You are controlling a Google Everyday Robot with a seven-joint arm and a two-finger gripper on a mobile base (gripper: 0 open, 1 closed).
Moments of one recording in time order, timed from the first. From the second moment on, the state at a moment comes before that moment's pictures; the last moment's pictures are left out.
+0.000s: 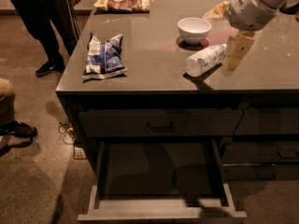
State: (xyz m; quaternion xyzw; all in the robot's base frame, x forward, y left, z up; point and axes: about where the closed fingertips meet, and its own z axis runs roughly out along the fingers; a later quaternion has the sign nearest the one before) arm 0.600 -0.194 0.963 -0.74 0.63 0.02 0.25
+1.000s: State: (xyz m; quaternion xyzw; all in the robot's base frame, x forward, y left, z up) arm 0.670 -0.218 0.899 -0.77 0.58 0.01 0.27
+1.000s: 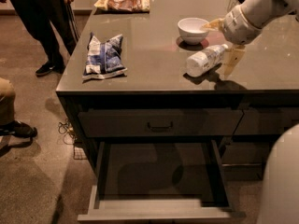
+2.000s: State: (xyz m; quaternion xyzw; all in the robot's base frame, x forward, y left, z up) arm 0.697 -0.207 0.869 -0.79 0.56 0.01 0.24
